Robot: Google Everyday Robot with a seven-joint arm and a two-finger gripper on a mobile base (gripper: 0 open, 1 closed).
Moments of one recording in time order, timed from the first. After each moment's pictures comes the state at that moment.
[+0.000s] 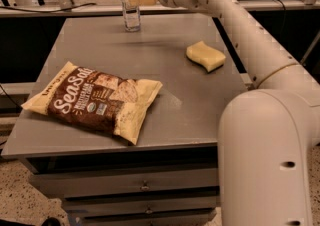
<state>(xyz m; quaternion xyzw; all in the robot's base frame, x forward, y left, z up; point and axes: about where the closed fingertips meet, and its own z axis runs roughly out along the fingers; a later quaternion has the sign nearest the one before) 0.882 0.032 0.966 -0.34 0.69 0.23 0.60</state>
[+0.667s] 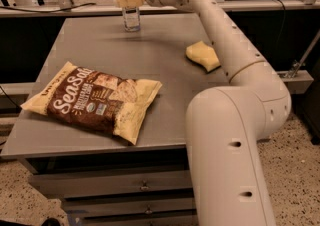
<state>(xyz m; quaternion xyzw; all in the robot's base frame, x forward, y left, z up) 0.911 0.075 0.950 -0.36 0.69 0.24 0.59</state>
